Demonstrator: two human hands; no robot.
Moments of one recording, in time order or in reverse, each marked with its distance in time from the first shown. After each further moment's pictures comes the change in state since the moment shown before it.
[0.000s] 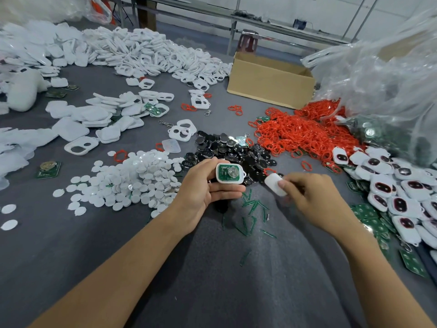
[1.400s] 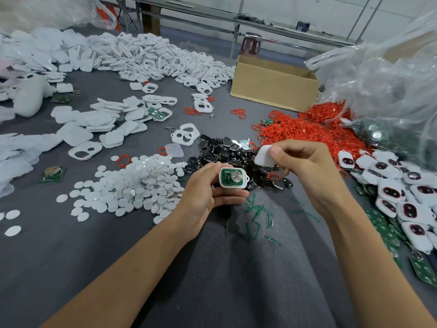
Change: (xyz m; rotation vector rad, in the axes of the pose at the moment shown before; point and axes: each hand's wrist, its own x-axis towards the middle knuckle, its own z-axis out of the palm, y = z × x) left_hand 0.004 -0.003 -0.001 0.026 0.013 0.029; right_hand 0.036 -0.046 -0.014 0.885 0.104 0.059
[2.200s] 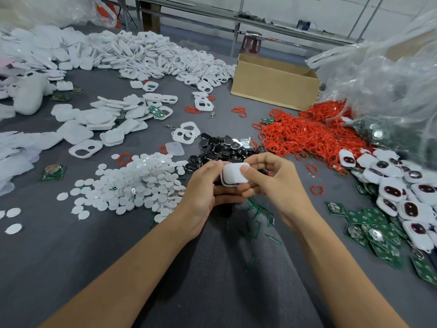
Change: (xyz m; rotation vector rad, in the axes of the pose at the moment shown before) left_hand -0.001 -0.001 0.001 0.070 0.005 0.043; right_hand -0.010 0.028 0.044 0.228 -0.006 0.192
